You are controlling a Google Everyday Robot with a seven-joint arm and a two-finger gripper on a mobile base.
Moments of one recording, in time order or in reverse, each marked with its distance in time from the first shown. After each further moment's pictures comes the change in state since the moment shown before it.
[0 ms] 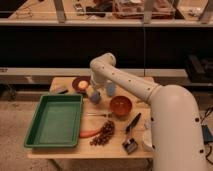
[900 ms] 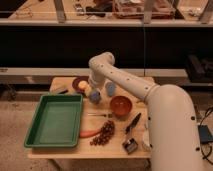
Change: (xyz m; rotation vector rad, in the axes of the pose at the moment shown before) arm 0.012 -0.010 0.000 0.033 0.005 0.011
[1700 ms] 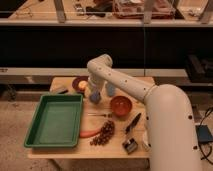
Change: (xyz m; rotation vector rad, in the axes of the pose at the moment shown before) arm -0.008 -0.007 0.013 -0.013 -0.023 0.005
